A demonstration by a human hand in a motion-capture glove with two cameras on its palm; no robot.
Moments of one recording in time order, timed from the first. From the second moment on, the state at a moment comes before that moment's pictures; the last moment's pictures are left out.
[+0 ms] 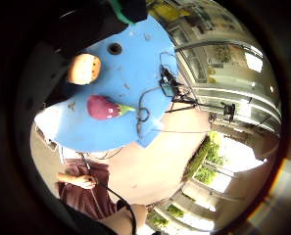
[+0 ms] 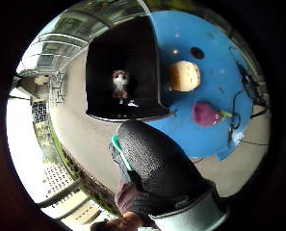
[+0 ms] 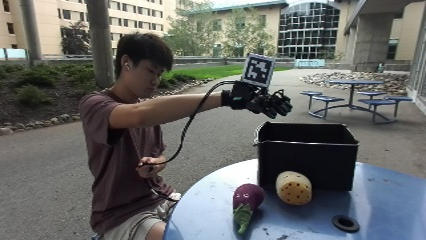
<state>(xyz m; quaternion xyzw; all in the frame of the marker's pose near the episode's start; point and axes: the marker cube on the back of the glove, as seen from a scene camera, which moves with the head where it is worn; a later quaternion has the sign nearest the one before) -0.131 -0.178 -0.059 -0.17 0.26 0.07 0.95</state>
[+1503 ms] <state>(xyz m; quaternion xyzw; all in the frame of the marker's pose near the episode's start) -0.119 -0.261 -0.083 0.02 0.24 -0.02 0.97</state>
